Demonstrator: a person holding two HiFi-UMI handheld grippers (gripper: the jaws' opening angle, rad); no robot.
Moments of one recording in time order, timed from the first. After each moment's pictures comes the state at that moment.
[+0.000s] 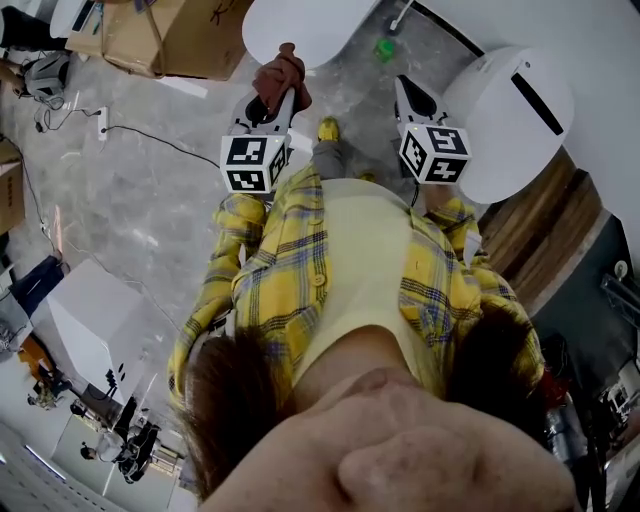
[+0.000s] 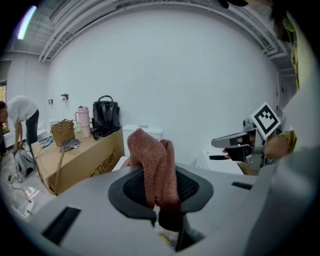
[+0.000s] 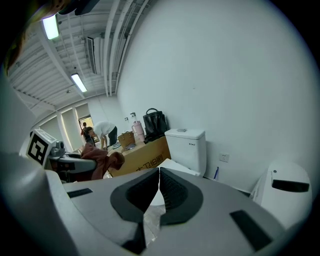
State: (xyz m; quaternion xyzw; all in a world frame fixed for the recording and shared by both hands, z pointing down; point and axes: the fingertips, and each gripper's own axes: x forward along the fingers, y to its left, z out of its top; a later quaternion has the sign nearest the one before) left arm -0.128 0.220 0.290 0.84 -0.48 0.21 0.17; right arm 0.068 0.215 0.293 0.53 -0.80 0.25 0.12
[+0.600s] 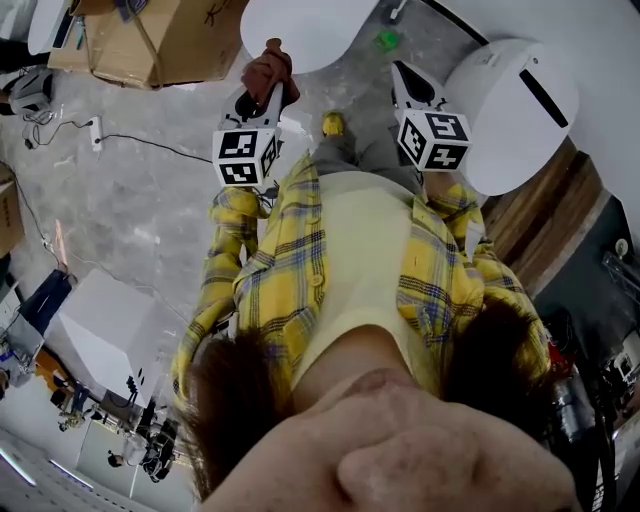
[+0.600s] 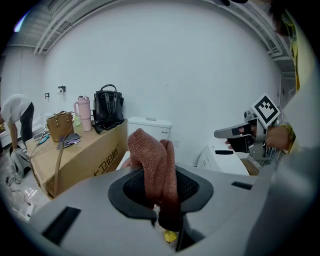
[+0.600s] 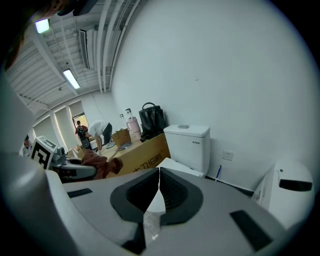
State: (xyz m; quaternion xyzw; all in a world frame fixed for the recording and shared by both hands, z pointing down) left arm -0.191 0.154 0.330 0.84 -0.46 0.24 0.19; right arm 0.019 0.149 0.310 0.54 -0.78 0.27 0.14
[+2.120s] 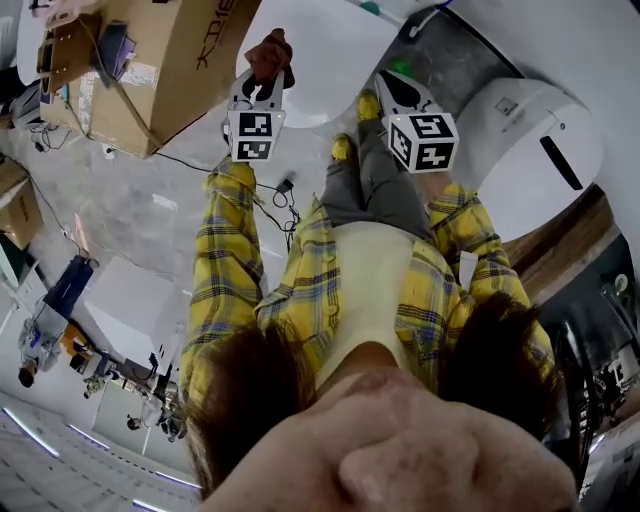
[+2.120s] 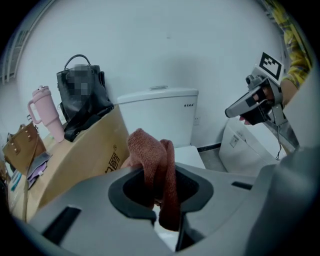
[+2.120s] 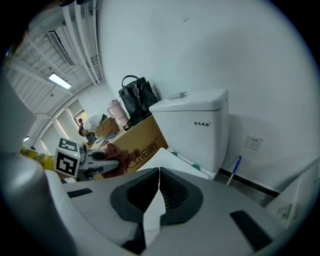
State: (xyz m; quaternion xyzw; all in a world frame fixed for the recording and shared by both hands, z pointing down) left arm -0.158 -0.079 0.481 0.81 -0.43 0.38 0.13; right arm 0.032 -0.047 0.447 0.46 -0.79 0.37 0.18
